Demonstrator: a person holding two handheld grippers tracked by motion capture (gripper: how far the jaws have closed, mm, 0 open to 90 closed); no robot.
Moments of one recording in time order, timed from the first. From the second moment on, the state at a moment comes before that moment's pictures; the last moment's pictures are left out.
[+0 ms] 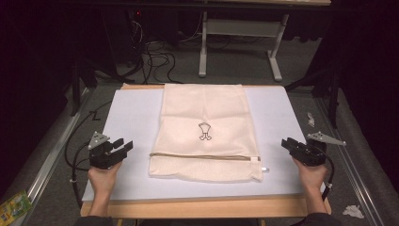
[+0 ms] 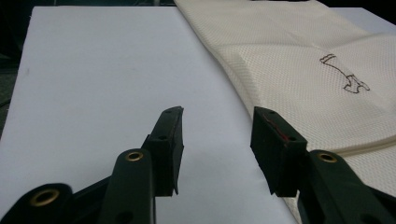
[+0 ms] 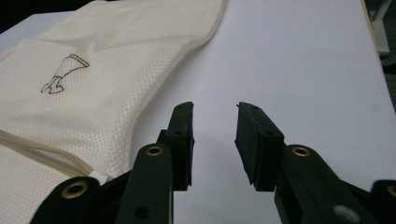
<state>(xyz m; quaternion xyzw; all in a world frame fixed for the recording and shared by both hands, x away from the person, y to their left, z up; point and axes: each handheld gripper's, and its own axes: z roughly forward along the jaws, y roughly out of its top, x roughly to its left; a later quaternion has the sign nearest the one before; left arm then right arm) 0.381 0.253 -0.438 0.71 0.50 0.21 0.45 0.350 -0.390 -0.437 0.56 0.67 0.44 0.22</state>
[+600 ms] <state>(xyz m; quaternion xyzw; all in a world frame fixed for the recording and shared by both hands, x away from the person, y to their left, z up) 0.397 0.249 -0.454 0.71 0.51 0.22 0.43 0.355 -0.398 -0.453 0.58 0.66 0.42 0.23</state>
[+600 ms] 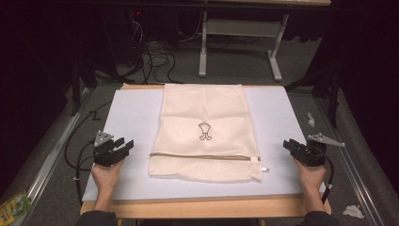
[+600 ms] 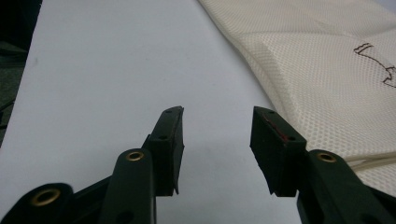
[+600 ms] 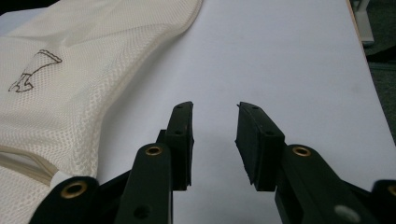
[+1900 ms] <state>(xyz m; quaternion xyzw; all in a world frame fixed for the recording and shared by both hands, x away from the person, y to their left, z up) 0.414 0.237 -0.482 0.72 0.52 0.25 0.40 0.366 -0.386 -0.475 0.58 0.67 0.39 0.25</state>
